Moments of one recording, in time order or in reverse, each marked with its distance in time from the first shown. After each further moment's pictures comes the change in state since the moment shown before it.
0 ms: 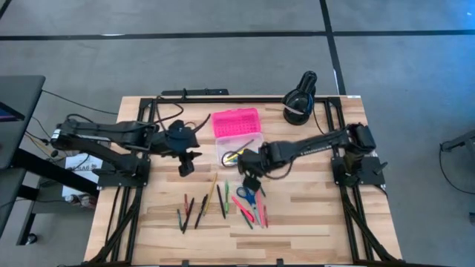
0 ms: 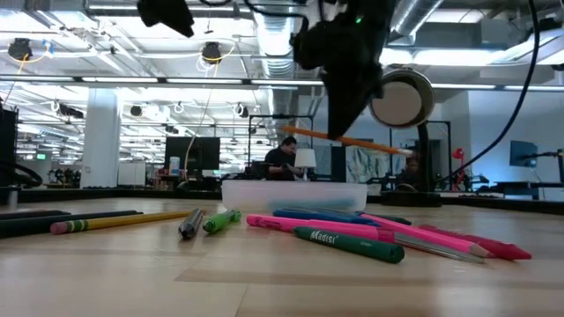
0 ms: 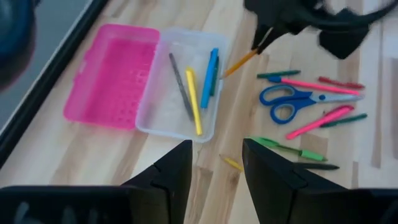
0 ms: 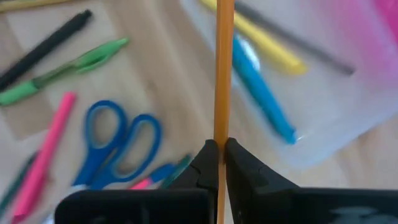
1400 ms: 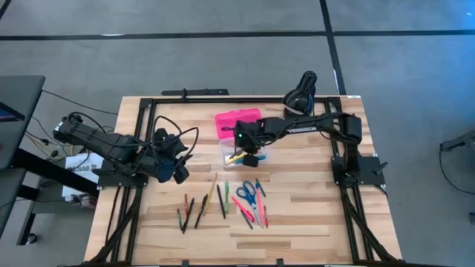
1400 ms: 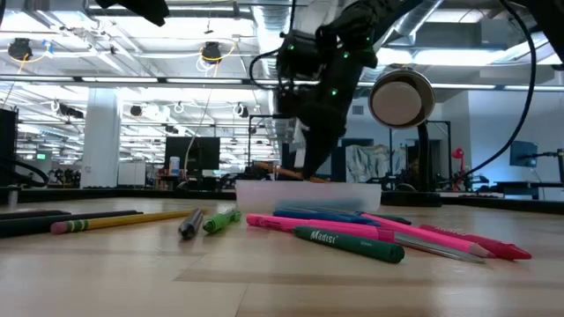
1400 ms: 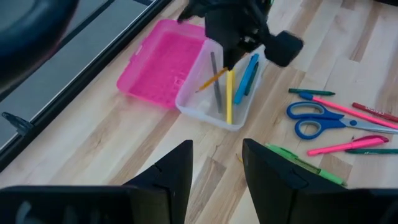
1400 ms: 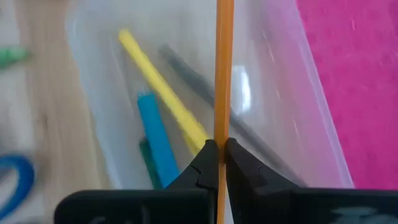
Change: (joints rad) left arm -0.277 -0.008 -0.001 -0.185 -0.365 -0.433; right arm -0.288 0.104 -0.069 0.285 -0.188 -0.566
